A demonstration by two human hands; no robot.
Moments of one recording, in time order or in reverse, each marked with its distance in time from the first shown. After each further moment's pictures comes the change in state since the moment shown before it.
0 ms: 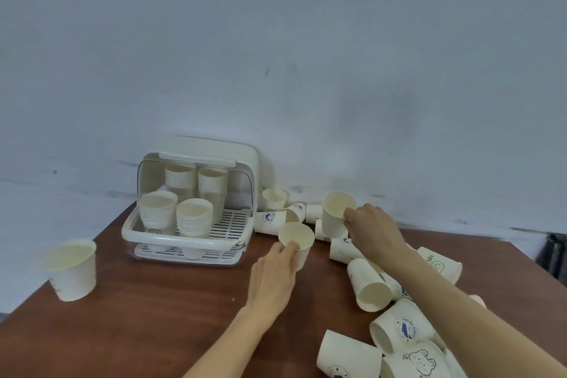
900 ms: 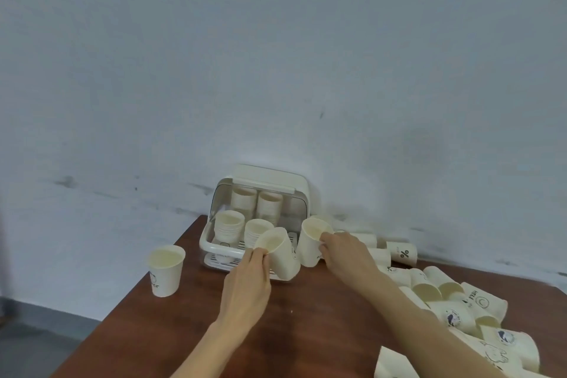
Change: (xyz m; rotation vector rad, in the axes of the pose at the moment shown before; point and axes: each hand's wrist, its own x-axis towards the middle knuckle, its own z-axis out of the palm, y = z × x) left_hand -0.050 -0.074 -0.149 0.002 0.142 -0.214; right_hand -0.001 -0.150 -0.064 0.309 -0.021 -0.097
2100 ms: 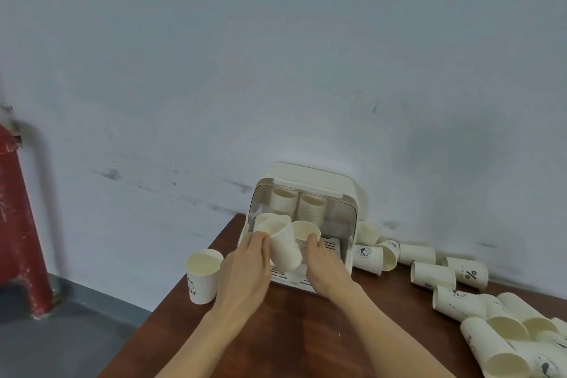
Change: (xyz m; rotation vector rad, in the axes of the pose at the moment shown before) left_hand 0.043 -0.062 -0.042 0.042 0.156 -0.007; right_hand 0.080 -0.089 0.101 0.110 -0.133 -0.061
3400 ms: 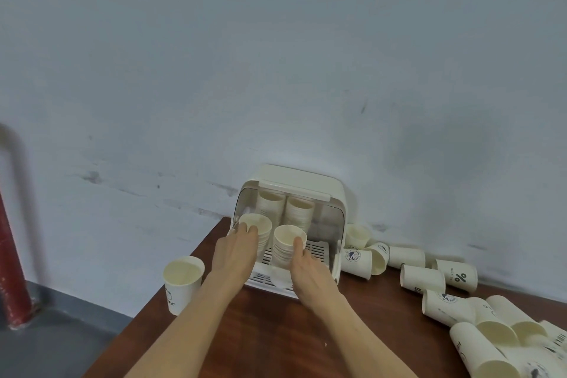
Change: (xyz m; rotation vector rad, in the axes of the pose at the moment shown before) left_hand 0.063 -0.016 0.042 0.651 -0.336 0.058; right_hand -0.002 0.002 0.010 -0.034 0.038 0.019
